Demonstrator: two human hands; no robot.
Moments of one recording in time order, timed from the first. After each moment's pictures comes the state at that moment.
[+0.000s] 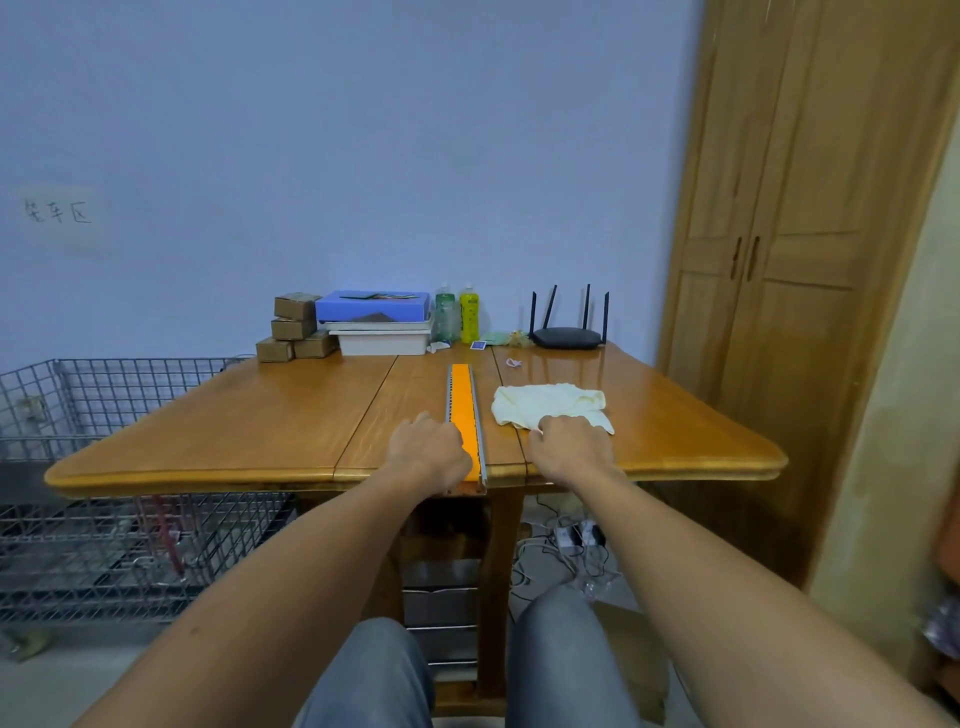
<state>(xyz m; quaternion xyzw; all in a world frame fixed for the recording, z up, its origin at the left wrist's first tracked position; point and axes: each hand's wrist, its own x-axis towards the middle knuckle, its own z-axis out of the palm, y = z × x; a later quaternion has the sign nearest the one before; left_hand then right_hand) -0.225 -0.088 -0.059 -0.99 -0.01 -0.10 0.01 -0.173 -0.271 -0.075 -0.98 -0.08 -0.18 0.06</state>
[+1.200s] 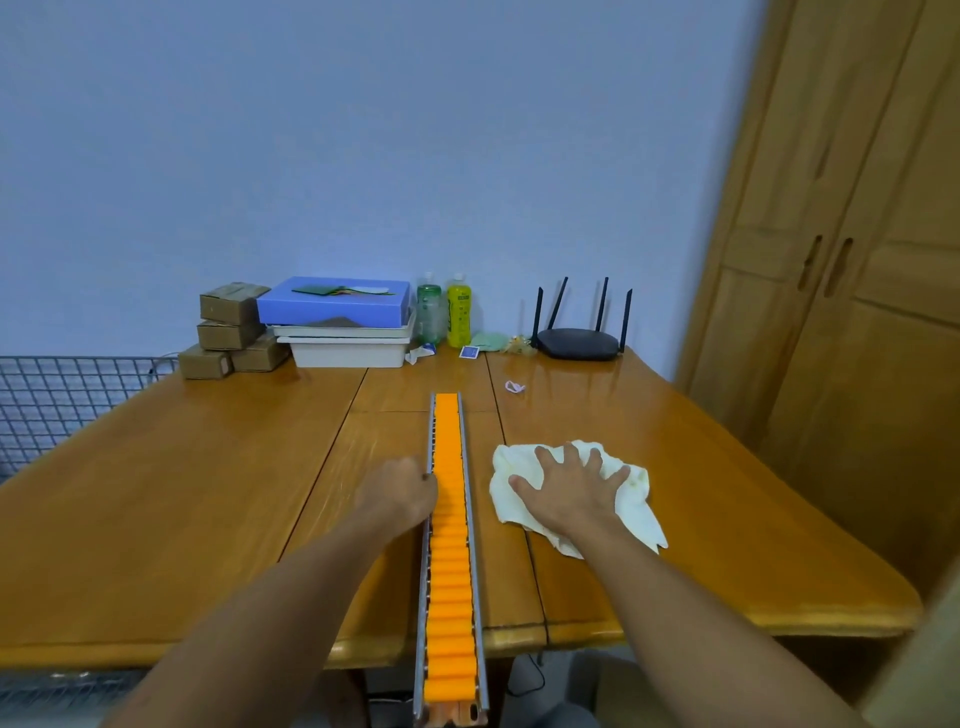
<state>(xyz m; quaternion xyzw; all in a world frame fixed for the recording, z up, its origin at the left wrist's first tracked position) 0.015 -0.019 -0.087 -0.97 -0.07 -0.07 -0.21 0.054 -0.244 -0.093 -1.00 -0.01 -0.04 0.05</state>
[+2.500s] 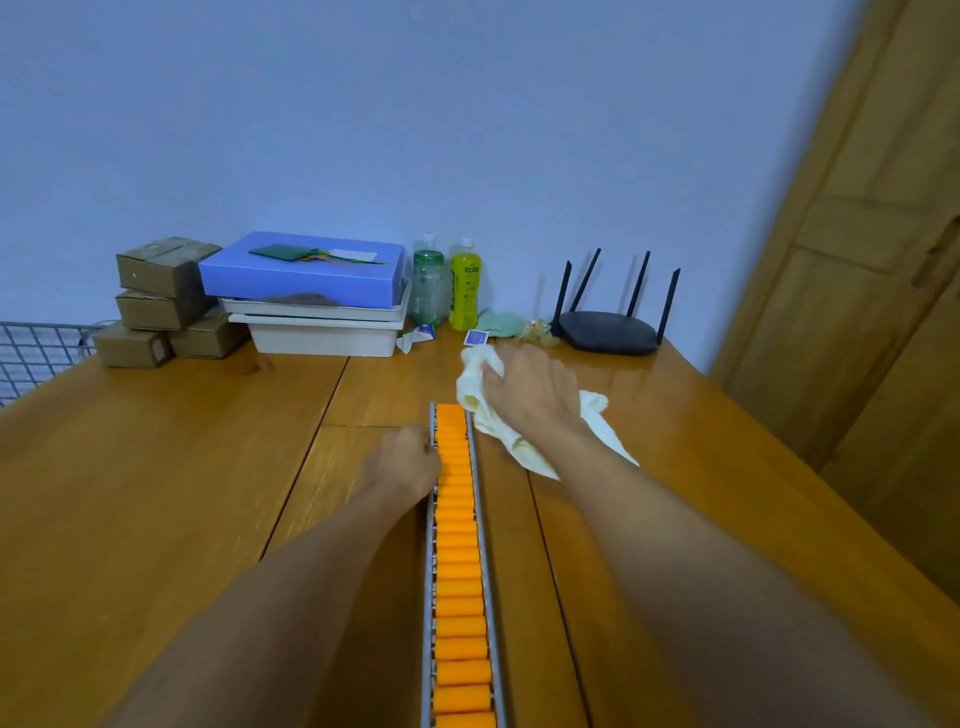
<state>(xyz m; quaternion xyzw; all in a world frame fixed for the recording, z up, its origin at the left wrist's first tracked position) 0.189 0.013 -0.106 -0.94 -0.09 -0.10 -0.30 0.236 -0.147 -0.018 -0.96 -0.13 -0.23 0.12</state>
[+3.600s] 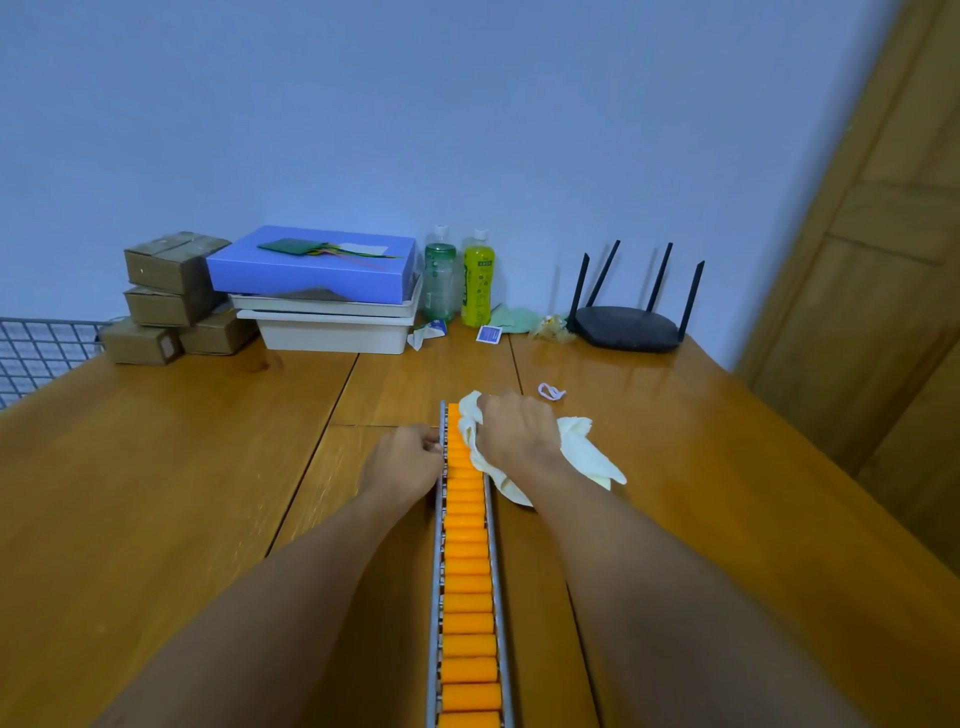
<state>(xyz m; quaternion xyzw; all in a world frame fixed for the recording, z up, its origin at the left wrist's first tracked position) 0.198 0.023 -0.116 -0.91 -0.09 -0.11 -0.40 0.256 -0.122 -0.079 -0.97 -0.17 -0.15 -0.03</state>
